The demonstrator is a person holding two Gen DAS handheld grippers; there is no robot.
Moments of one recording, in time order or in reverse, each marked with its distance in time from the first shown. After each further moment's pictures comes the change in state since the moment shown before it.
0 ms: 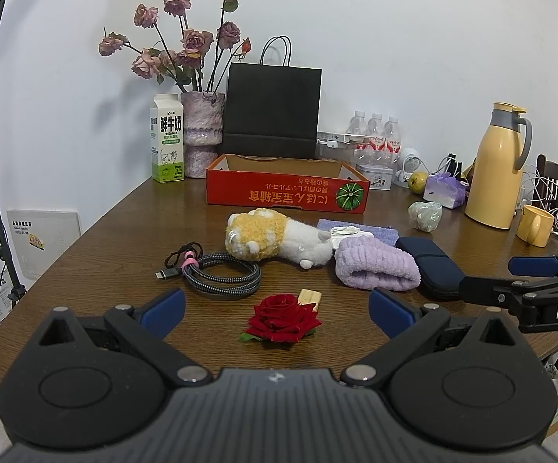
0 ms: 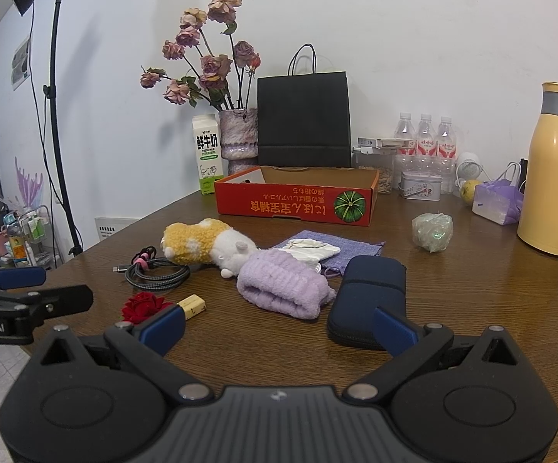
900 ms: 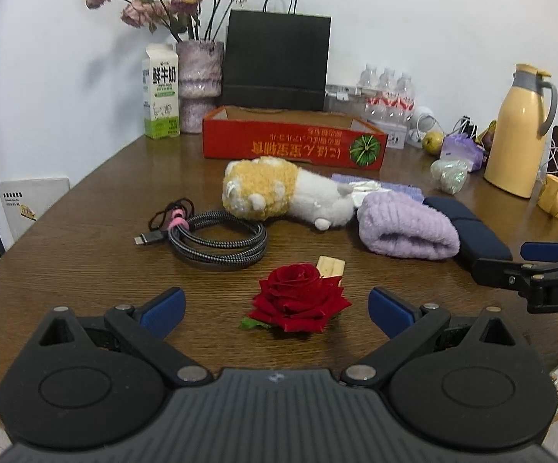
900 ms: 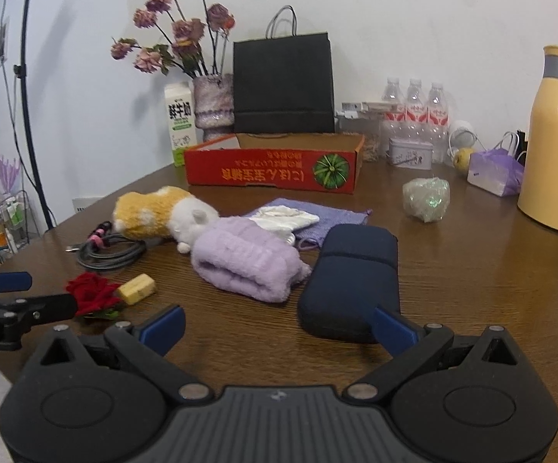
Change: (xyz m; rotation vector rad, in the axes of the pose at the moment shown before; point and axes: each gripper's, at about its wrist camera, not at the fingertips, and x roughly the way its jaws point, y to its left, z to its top) left arm 0.069 0.010 -0.016 0.002 0.128 0.004; right arm 0.065 -0.027 -0.009 0.020 0.087 -0.054
